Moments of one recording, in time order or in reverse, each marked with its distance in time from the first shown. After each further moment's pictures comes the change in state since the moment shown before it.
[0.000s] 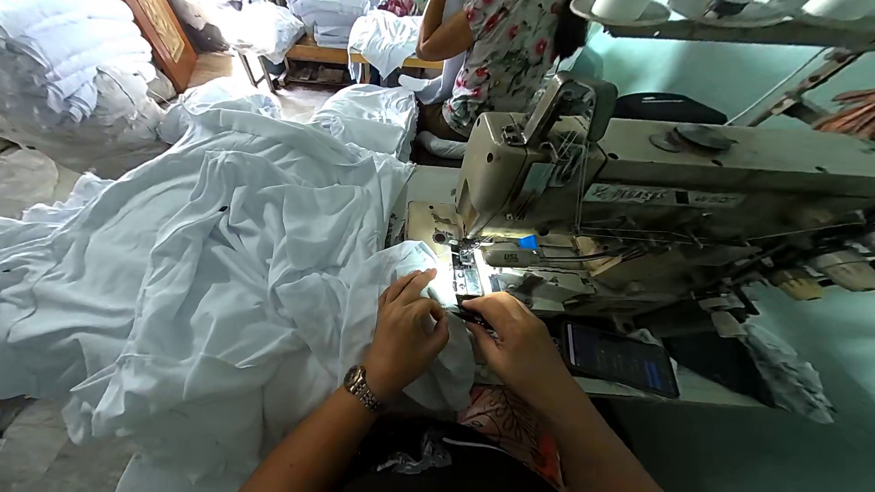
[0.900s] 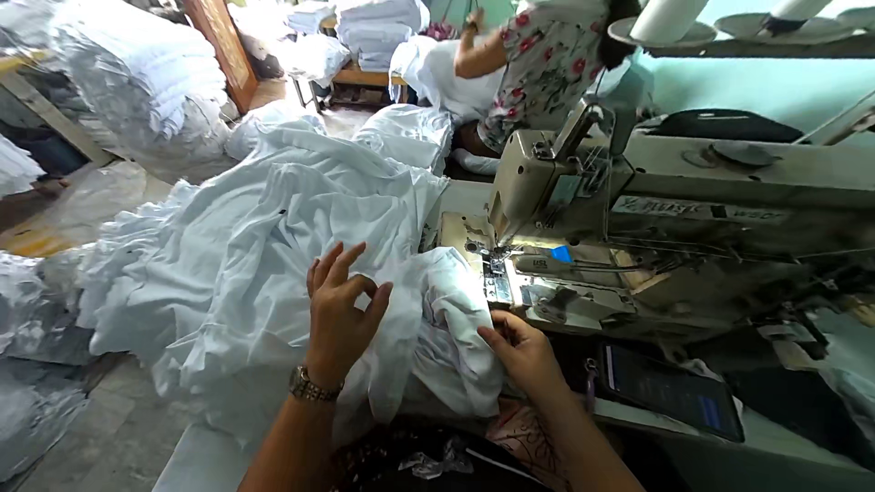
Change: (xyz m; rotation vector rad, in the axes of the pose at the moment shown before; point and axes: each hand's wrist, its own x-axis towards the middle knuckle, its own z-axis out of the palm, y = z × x) left_hand -0.009 -0.012 -0.124 0.304 0.284 -0.041; right_hand -0.013 -0.002 0.036 0.674 -0.029 0.396
